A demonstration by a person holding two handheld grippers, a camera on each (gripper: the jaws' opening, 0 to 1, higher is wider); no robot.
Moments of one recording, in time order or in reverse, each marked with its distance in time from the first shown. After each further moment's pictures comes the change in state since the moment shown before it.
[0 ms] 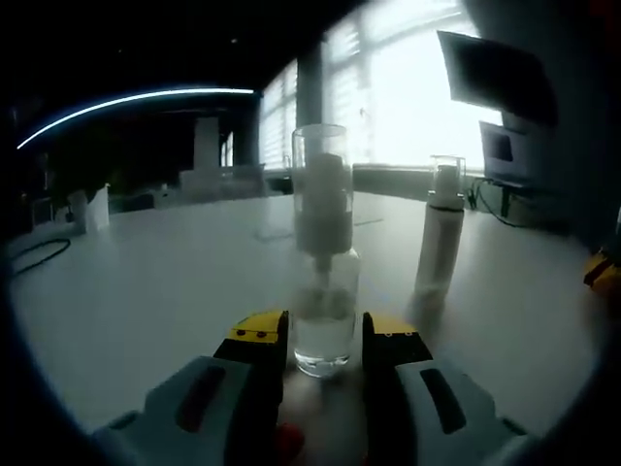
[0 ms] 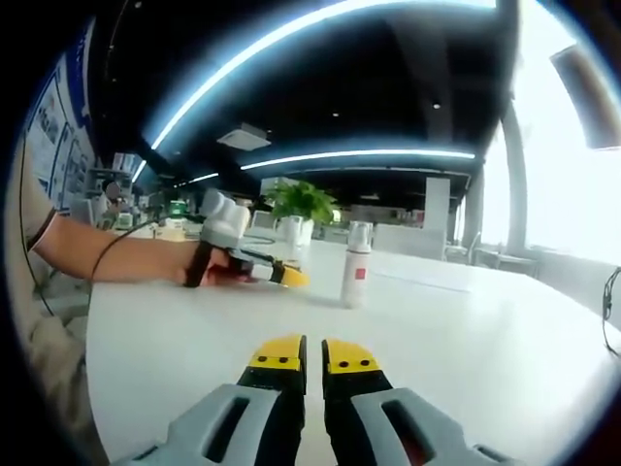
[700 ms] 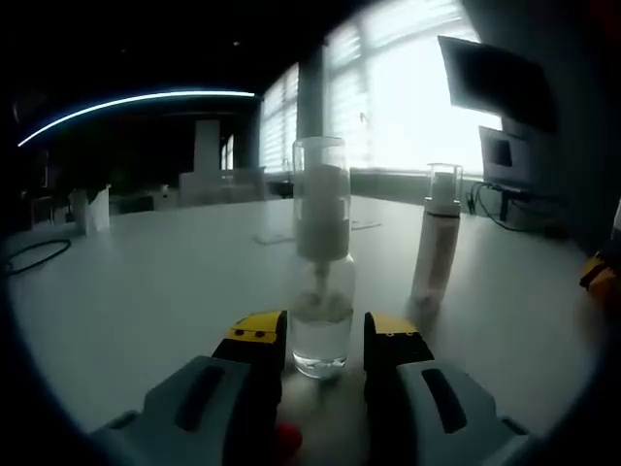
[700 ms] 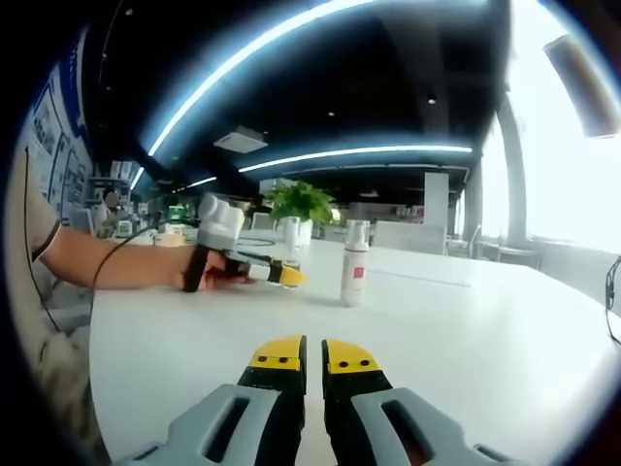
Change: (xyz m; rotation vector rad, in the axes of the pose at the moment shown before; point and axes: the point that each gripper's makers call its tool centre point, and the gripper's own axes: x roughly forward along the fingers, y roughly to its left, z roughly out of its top) left arm -0.009 -0.012 0.003 -0.001 -0.018 -0.004; right arm 0.001 -0.001 0.000 0.043 0.007 0.003
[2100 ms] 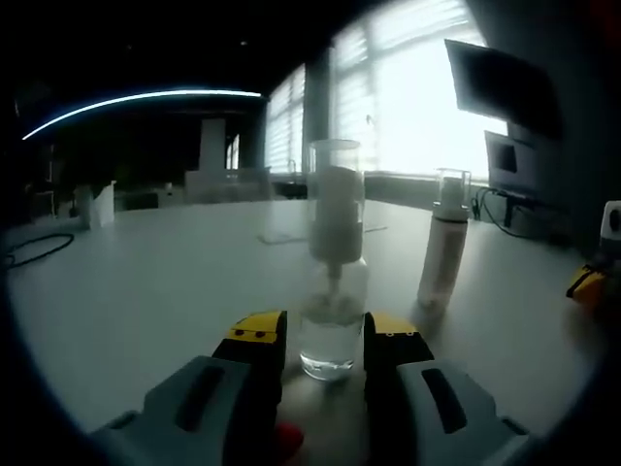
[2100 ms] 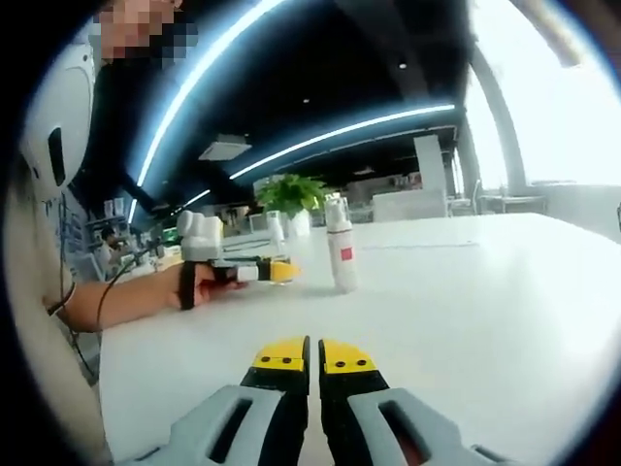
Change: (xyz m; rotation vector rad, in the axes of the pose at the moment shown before) left arm 0.005 0.010 -0.001 -0.035 -0.007 0.010; right arm 0.016 -0.017 -0.012 0.204 0.063 0.034
